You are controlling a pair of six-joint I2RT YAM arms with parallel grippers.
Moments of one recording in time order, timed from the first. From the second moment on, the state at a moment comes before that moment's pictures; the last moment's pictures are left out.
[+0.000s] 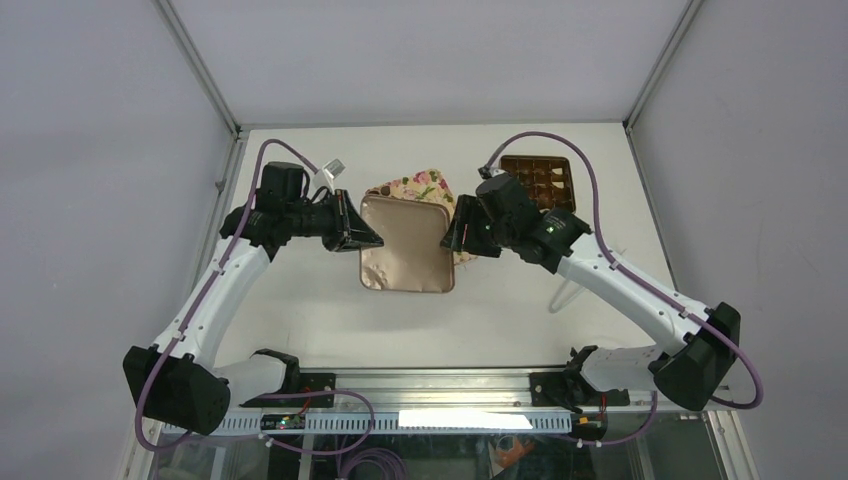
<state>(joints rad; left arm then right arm) -0.26 1.16 1.08 -0.68 0.75 -0.64 0.79 1.27 1.20 -0.70 0.05 0.79</state>
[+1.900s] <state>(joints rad) -0.21 1.54 1.52 -1.25 0.53 -0.78 1.25 1.51 0.99 0.04 0.64 -0.25</state>
